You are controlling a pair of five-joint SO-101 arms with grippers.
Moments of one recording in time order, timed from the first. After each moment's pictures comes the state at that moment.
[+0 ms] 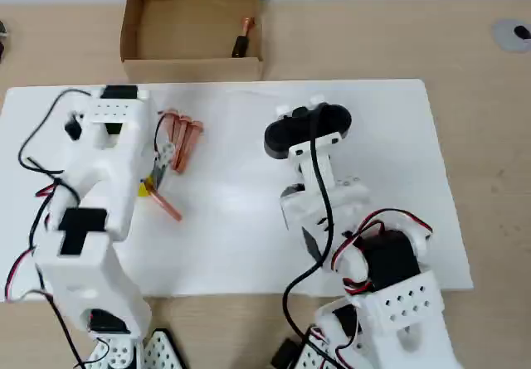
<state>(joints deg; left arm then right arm) -2.5 13.8 5.0 84.4 38.0 -24.3 -61.6 45.2 78.0 -9.7</state>
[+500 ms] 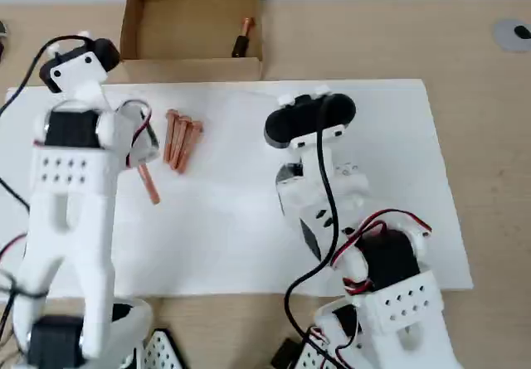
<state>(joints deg) -0.3 -25.8 11.8 89.1 10.6 -24.3 -61.6 45.2 68.2 -9.7</state>
